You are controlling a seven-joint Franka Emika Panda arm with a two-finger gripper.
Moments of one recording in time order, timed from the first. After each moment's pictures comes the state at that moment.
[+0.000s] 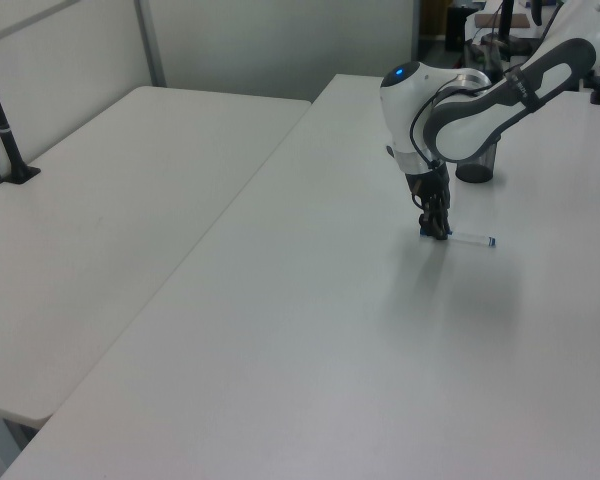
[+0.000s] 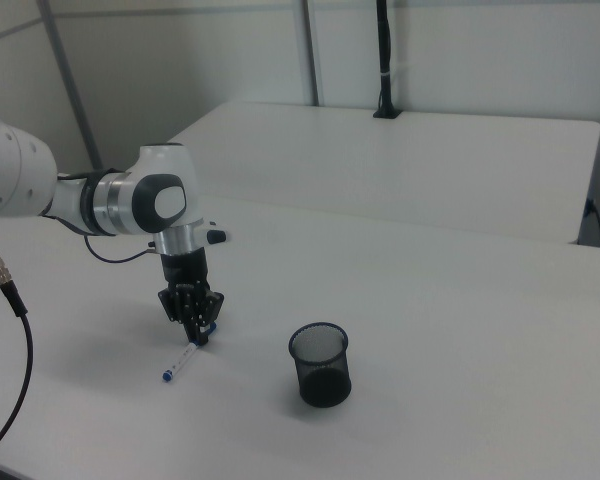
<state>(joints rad) 0.23 0.35 -0.11 -1.90 -0.10 1.99 0.13</state>
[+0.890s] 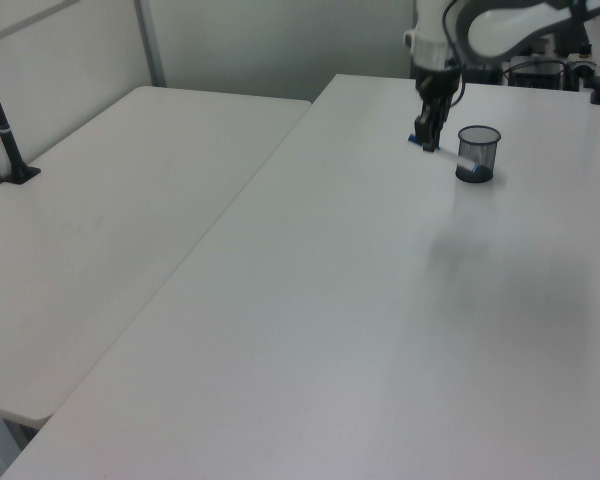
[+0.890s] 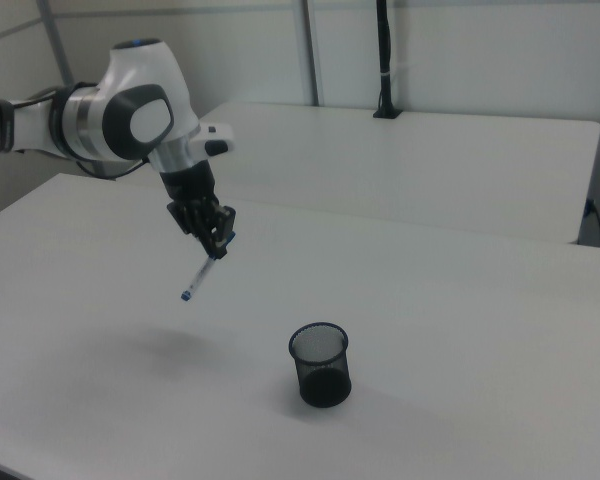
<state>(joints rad) 0.13 0.08 -0.11 -1.87 -0.10 2.01 0.14</state>
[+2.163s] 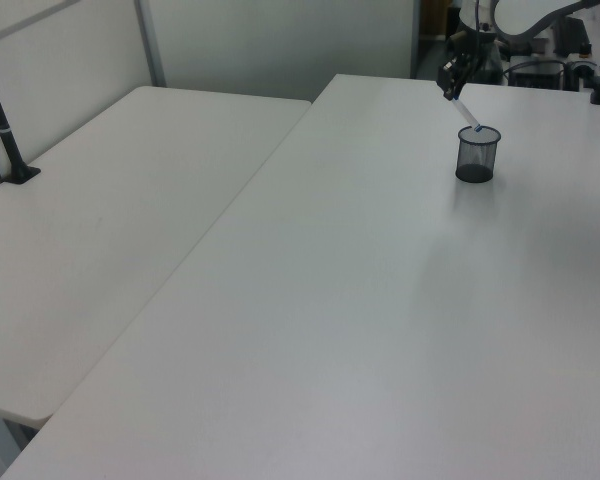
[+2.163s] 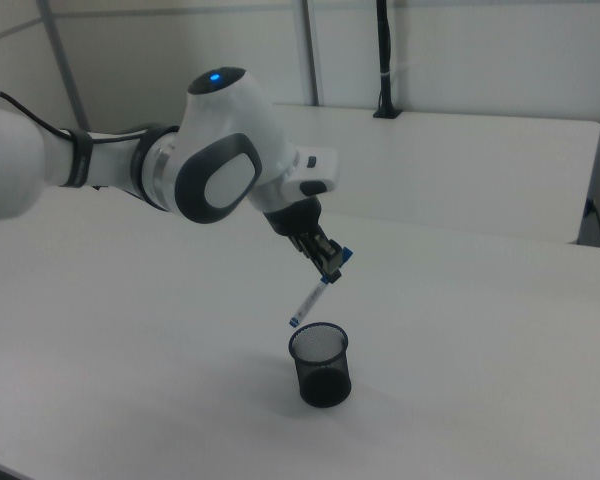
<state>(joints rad) -0.17 0.06 -0.16 -1.99 -0.10 2.38 0.19</state>
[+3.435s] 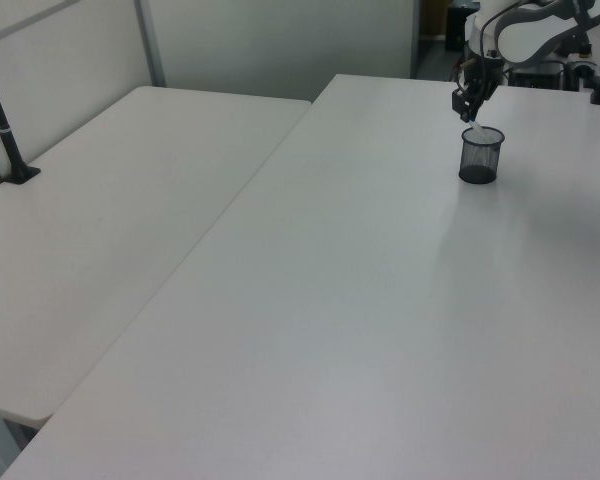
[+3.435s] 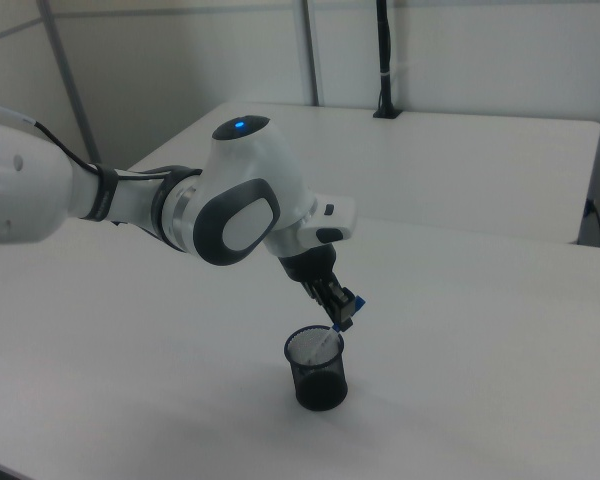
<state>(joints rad) -0.18 0.10 -0.19 -2.06 -0.14 2.42 0.19</state>
